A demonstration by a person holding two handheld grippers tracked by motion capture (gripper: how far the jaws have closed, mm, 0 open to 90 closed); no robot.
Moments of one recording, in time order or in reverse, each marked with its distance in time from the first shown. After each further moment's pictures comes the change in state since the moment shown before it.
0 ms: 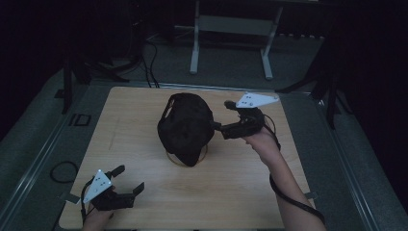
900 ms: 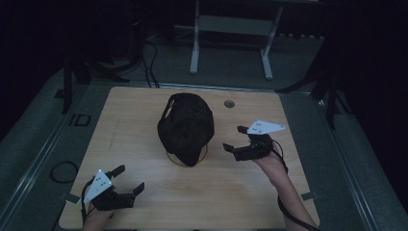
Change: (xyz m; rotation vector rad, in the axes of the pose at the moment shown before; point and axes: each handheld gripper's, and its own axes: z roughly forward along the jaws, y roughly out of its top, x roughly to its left) left arm 0.000 0.000 0.001 0.001 0.001 0.002; right arm -0.007 -0.089 -0.006 0.060 -0.031 0.057
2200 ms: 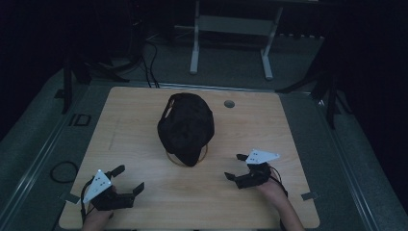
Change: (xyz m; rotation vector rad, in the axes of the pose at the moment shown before) left arm 0.001 0.000 -0.001 -0.001 -0.004 -0.003; right arm 0.016 -0.096 0.012 0.084 0.083 -0.010
